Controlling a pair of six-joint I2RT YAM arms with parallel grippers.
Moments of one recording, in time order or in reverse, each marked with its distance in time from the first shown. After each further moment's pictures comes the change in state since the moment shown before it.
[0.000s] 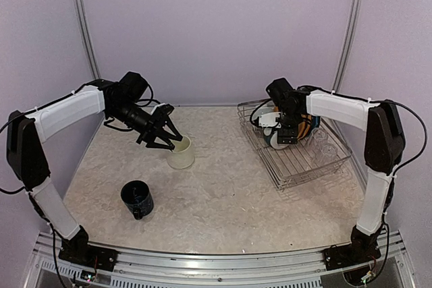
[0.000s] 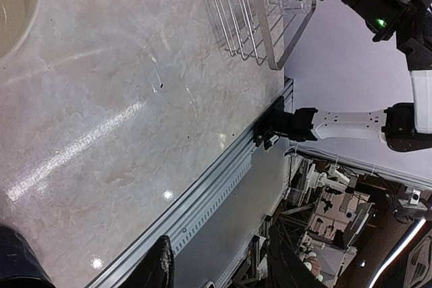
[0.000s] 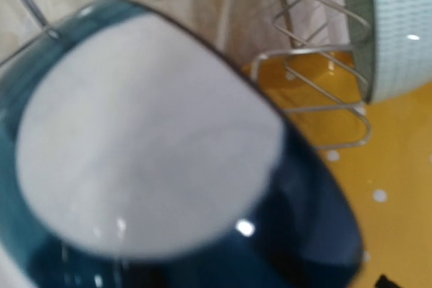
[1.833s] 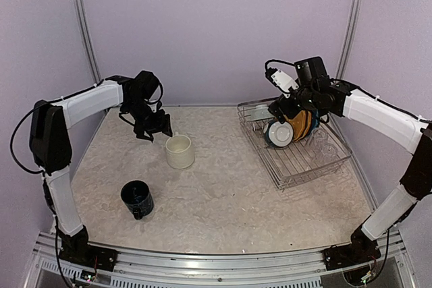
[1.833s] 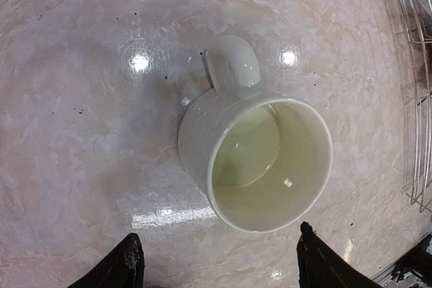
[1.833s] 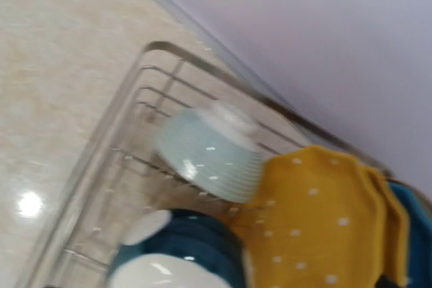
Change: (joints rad) left arm 0.017 0.206 0.189 -0.010 -0.746 0.001; right arm 0.020 -0.371 -0.161 0.292 -0.272 0.597
